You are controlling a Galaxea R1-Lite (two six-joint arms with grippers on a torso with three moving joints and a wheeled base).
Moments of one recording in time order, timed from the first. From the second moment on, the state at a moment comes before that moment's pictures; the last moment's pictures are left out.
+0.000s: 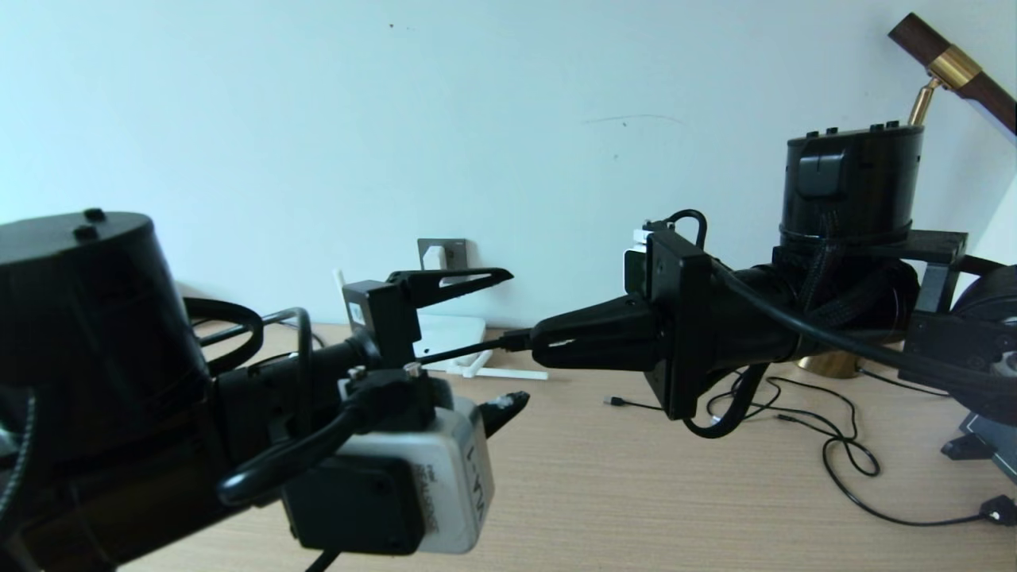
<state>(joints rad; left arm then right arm) -0.80 1.41 -0.75 -0.61 -0.06 1.29 0.61 1.68 -1.15 -0.35 1.00 1.46</state>
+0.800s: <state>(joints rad) -0.82 1.31 -0.72 -0.61 -0.11 1.29 0.55 1.75 -1.21 -0.36 1.19 1.59</state>
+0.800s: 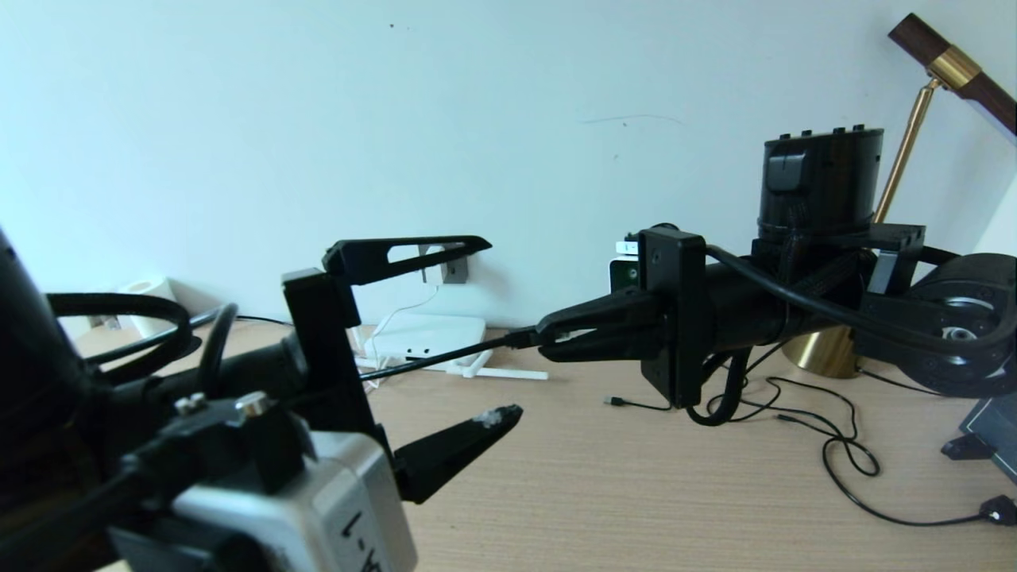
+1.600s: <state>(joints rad) -0.82 1.33 -0.72 -0.61 -0.10 1.29 0.54 1.76 -1.21 -0.36 1.19 1.59</state>
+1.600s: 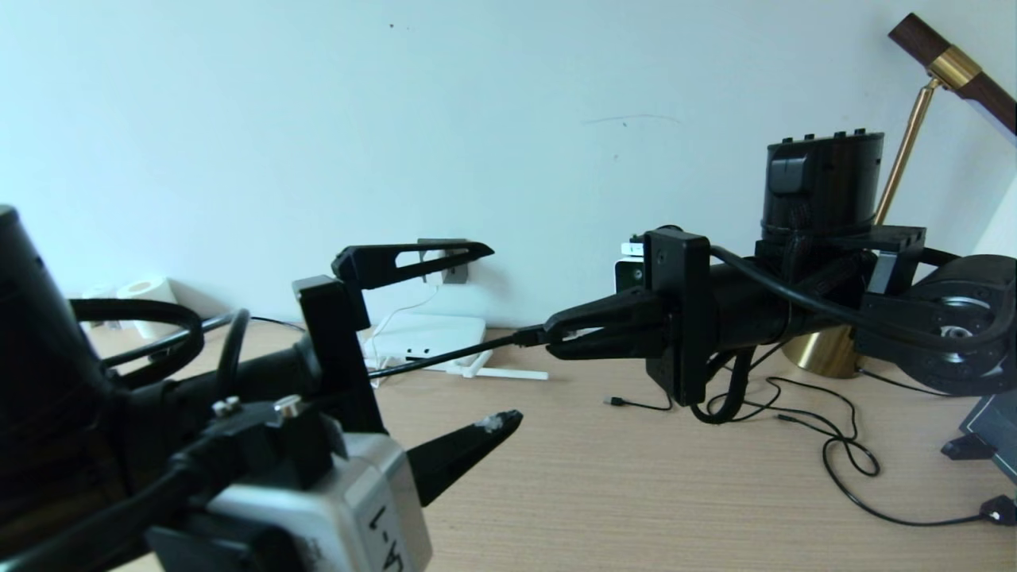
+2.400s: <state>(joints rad) -0.82 1.34 -0.71 -0.61 -0.07 1.29 0.54 1.76 -1.21 -0.36 1.19 1.59</state>
